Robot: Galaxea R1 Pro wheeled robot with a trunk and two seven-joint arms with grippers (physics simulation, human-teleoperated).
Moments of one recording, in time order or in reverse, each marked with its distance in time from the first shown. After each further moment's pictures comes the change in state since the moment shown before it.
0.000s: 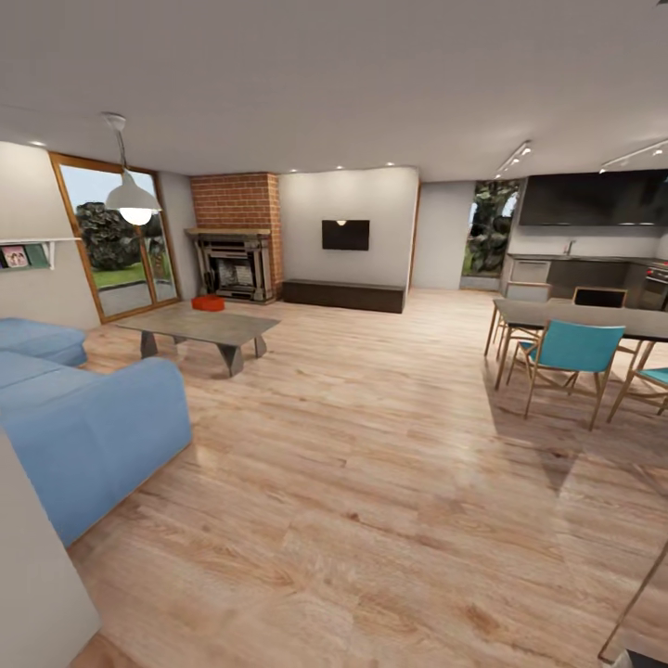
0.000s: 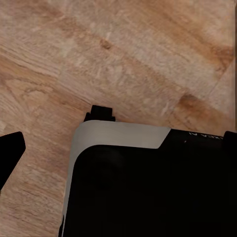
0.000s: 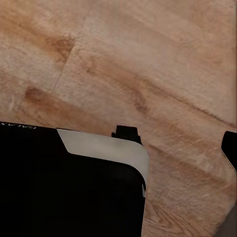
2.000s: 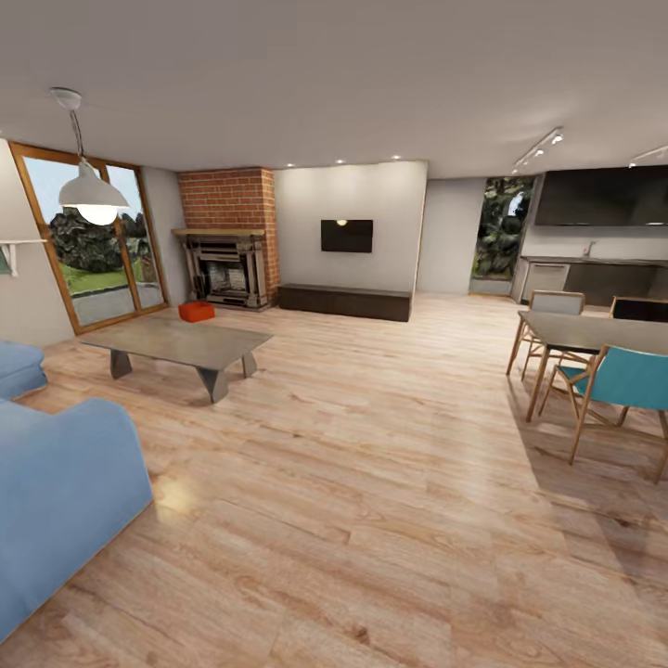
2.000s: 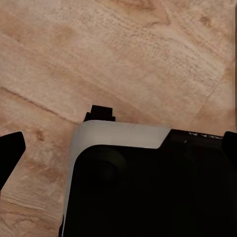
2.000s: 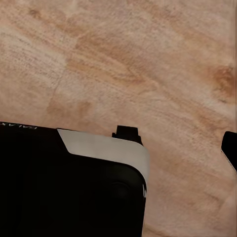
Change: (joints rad) left arm 0.000 0.000 0.000 0.000 0.000 -0.001 0.000; right arm 0.000 0.001 0.000 0.000 0.000 -0.001 0.000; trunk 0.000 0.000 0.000
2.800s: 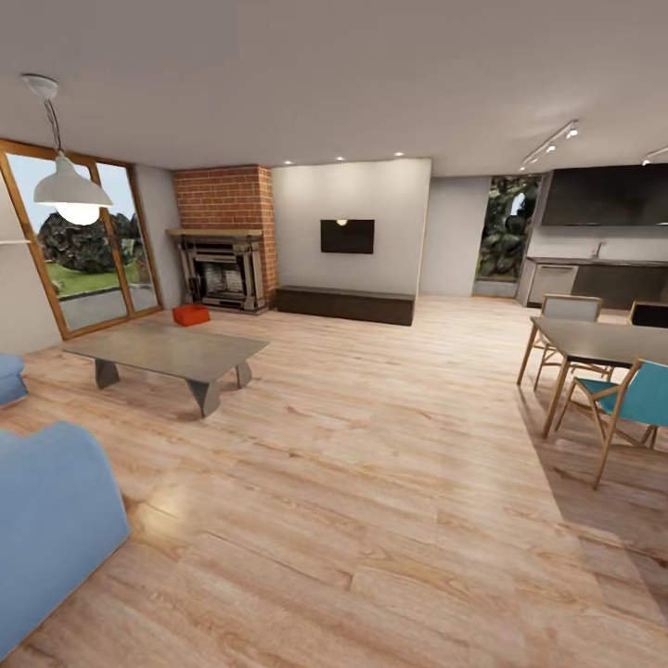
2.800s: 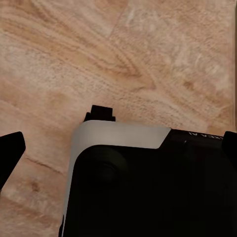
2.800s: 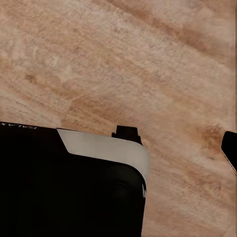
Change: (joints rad) left arm 0.000 0.000 0.000 0.000 0.000 0.000 0.000; right arm 0.001 -0.001 0.000 0.000 0.000 0.000 0.000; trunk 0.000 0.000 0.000
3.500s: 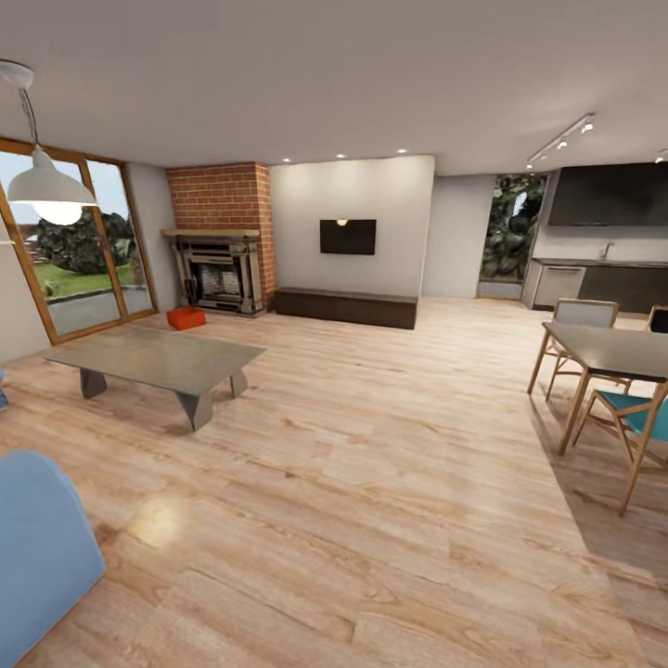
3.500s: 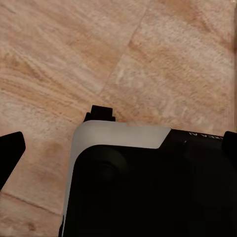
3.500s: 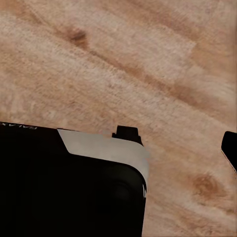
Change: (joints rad) left arm 0.000 0.000 0.000 0.000 0.000 0.000 0.000; right arm 0.000 0.001 0.000 0.000 0.000 0.000 0.000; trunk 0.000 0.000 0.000
